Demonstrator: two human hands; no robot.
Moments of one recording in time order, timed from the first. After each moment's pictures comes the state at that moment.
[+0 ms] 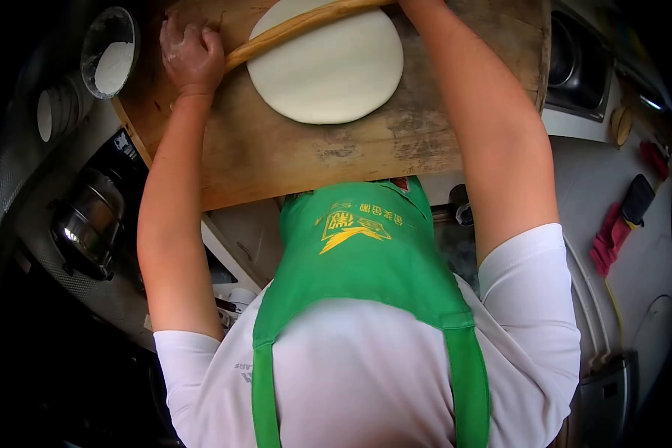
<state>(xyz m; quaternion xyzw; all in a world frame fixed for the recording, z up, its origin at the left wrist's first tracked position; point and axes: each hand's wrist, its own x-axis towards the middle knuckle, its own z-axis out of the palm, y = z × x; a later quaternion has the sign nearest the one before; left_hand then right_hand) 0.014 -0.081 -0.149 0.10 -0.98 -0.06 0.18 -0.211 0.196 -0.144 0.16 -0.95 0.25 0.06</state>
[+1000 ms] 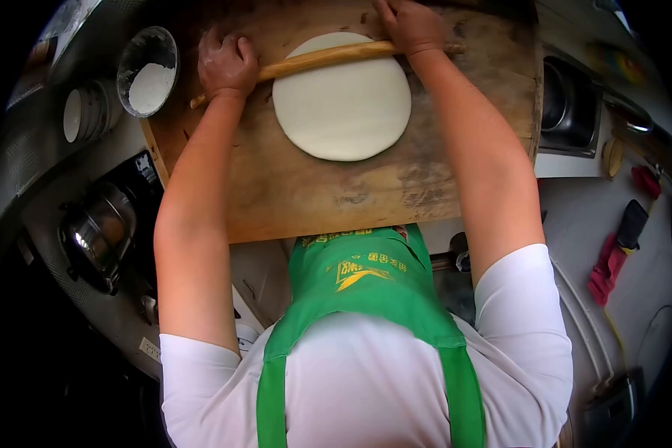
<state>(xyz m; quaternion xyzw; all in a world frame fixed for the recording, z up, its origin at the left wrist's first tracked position) -0.037 -0.099 -0.152 0.18 -0.96 -0.07 0.20 -0.219 0.178 -0.131 0.19 -0.97 0.13 -0.10</state>
